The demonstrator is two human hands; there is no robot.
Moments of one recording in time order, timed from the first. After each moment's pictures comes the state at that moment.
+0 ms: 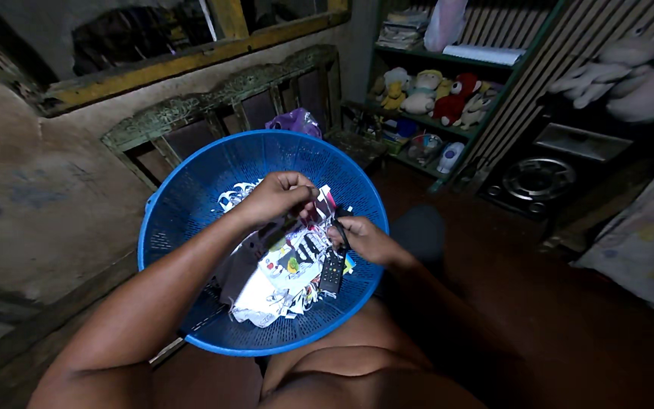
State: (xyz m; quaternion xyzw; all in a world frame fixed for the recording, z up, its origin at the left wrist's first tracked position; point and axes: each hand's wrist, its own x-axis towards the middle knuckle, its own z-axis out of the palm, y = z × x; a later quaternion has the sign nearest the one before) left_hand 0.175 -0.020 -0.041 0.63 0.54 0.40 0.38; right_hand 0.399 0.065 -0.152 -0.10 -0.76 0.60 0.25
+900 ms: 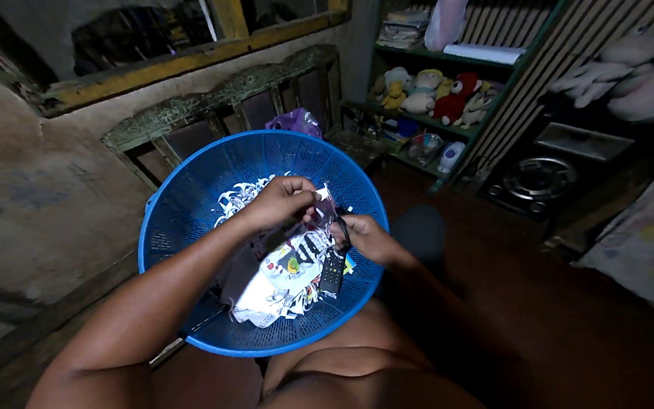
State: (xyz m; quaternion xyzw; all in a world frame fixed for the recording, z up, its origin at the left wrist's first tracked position) left_hand 0.181 -0.020 -0.047 0.63 0.55 0.40 0.38; right_hand 0.401 0.063 -0.152 -0.11 -0.72 0.62 0.28
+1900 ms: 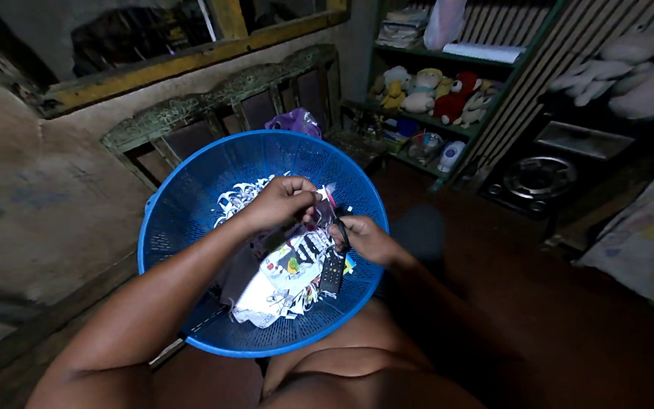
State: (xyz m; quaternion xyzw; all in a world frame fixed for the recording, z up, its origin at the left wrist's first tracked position) left_hand 0.182 -0.020 -0.047 0.63 0.54 0.40 0.38; right_hand 0.401 0.063 -0.153 -0.11 -0.74 0.61 0.27
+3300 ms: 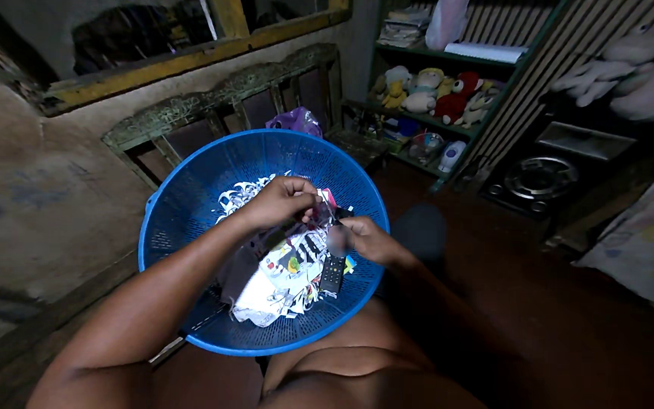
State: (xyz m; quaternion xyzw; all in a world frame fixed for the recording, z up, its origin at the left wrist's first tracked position) left_hand 0.178 -0.018 -0.046 0.66 0.54 0.37 0.37; right_hand 0.402 0.064 -0.151 -0.10 -0.74 0.62 0.24
